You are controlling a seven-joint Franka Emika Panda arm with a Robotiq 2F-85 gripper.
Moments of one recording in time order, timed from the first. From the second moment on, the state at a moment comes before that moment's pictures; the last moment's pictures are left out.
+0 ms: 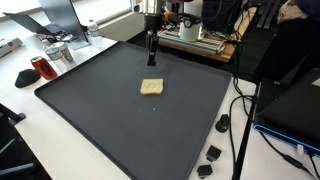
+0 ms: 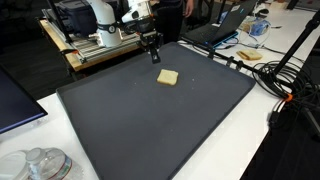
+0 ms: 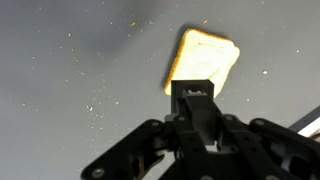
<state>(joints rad) -0.09 -0.01 0.21 -2.75 0.62 3.11 0.21</state>
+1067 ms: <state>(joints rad) -0.01 -0.11 0.24 -2.59 -0.28 2.74 0.75</state>
